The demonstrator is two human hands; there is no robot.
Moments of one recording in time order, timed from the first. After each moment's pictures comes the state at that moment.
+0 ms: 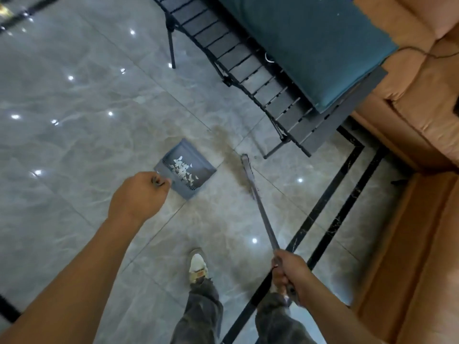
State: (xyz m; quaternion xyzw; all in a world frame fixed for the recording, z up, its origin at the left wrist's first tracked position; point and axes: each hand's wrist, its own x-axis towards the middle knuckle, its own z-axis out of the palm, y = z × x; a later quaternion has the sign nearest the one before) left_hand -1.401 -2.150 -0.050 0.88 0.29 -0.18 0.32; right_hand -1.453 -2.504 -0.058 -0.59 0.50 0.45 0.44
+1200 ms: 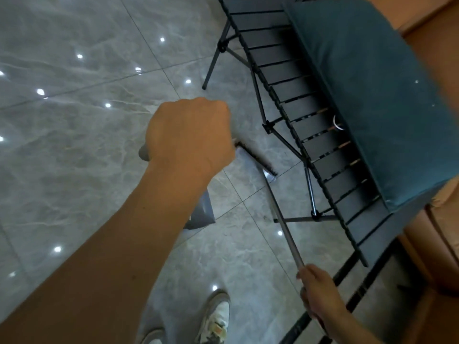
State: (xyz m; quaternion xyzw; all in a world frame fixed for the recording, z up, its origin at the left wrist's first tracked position) left_hand -1.188 -2.075 -0.099 0.97 0.20 -0.01 0.11; right_hand -1.232 -2.455 -0.229 -0.87 0.24 0.37 0.20
